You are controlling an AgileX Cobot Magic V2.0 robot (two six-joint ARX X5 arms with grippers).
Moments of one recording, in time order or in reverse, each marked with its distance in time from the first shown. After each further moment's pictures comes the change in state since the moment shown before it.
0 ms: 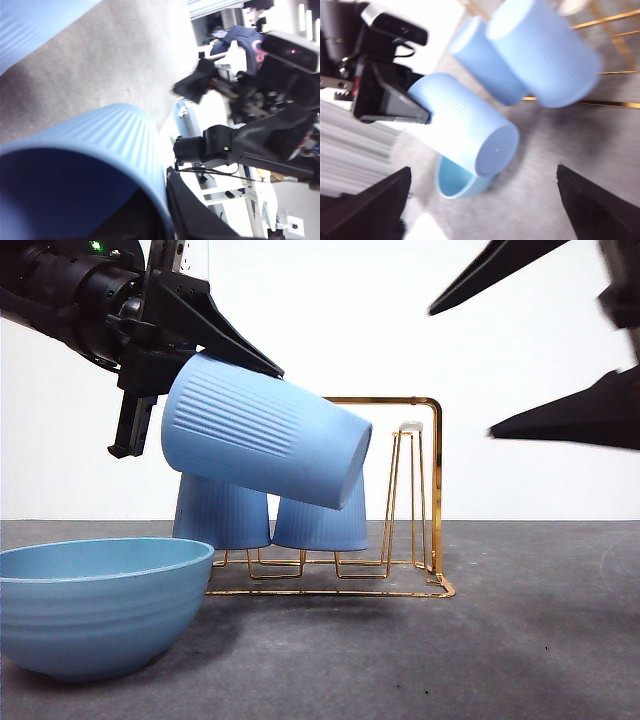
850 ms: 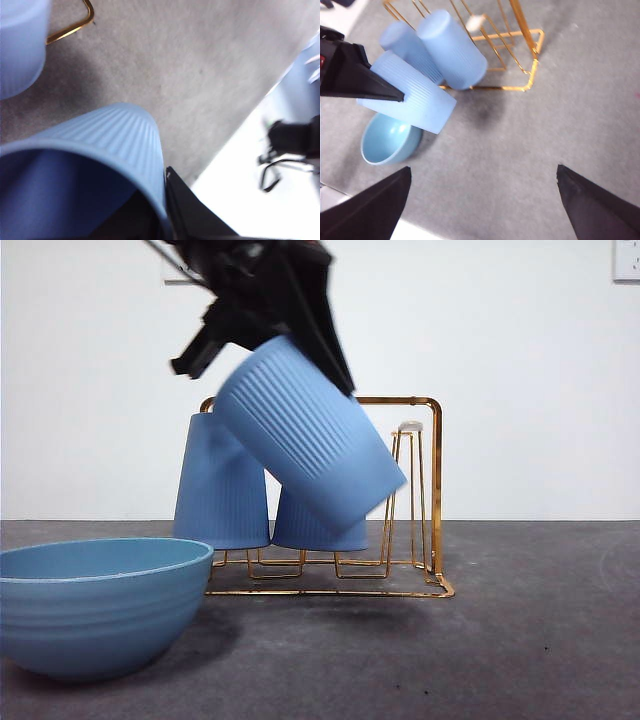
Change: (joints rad) left arm -0.327 0.146 0.455 -0.497 -0.618 0.105; right arm -0.008 -0.365 0.364 -0.957 0.361 -0.227
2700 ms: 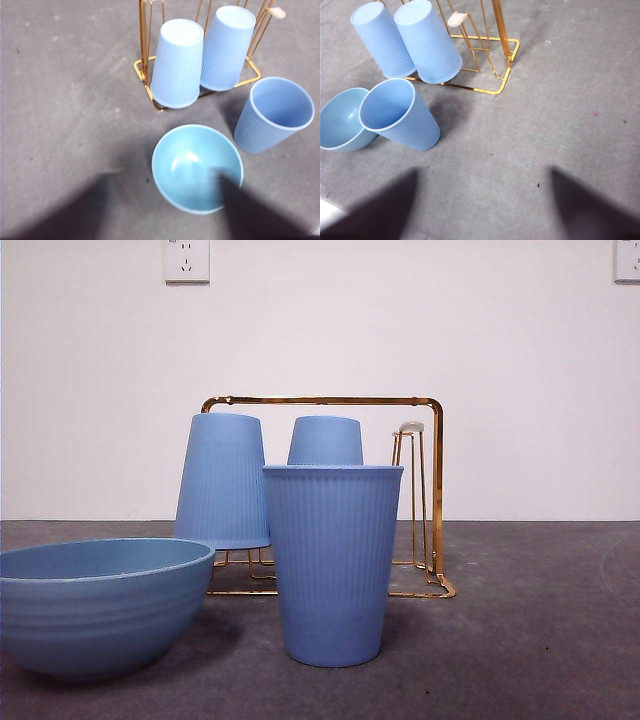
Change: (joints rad) left arm -0.159 -1.104 -0.567 -0.080 -0.838 -0.078; right arm 0.000 -0.019 0.000 -0.033 0.094 -0.187
